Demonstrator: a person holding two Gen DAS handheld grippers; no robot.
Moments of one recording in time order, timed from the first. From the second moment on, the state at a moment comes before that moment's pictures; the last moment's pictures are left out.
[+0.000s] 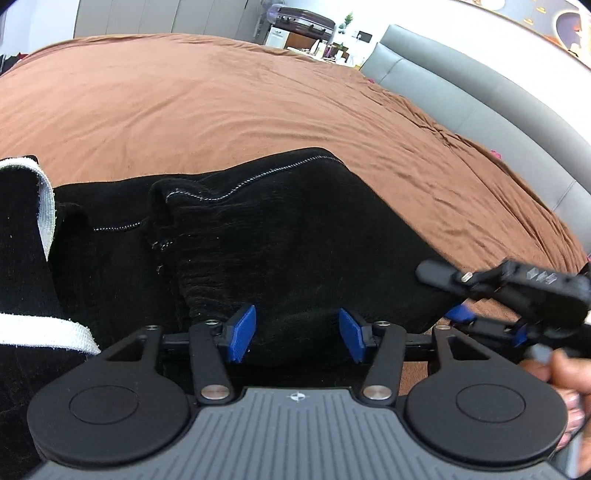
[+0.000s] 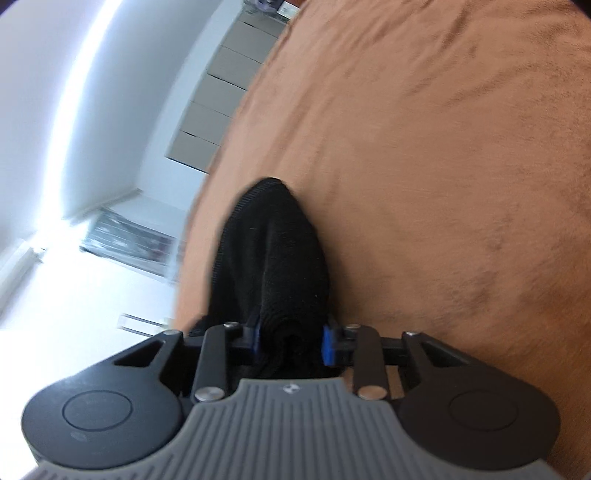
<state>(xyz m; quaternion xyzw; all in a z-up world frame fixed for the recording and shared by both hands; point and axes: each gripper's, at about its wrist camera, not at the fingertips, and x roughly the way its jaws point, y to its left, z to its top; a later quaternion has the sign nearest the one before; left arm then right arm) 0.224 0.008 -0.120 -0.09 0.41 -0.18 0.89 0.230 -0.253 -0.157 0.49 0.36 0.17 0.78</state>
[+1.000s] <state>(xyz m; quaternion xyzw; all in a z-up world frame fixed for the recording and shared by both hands) 0.084 0.252 -0.138 -0.30 0.40 0.06 0.86 0.198 -0.172 -0.026 0.34 0.29 0.19 0.87</state>
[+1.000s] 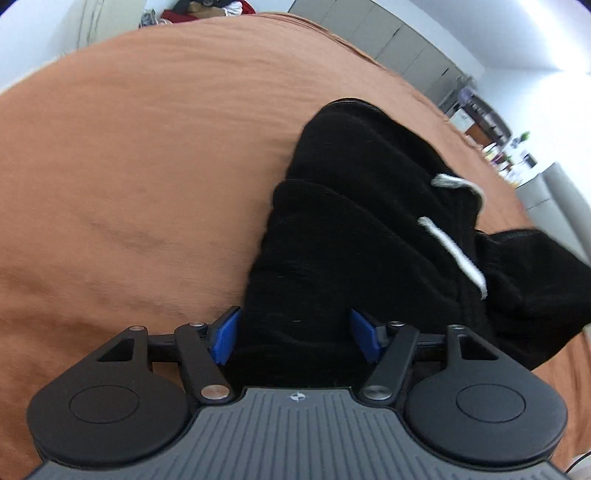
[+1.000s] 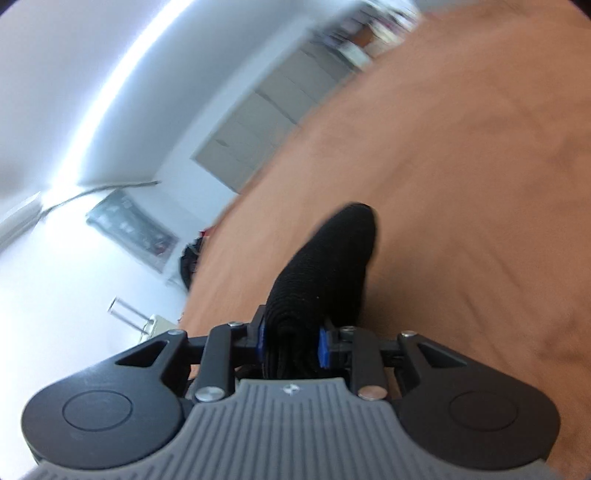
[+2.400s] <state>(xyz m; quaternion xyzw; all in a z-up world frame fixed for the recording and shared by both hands) 0.014 0.296 -0.087 -0.40 0.31 -0.06 0.86 0.094 0.003 -0.029 -0.09 0.24 0.51 0.82</state>
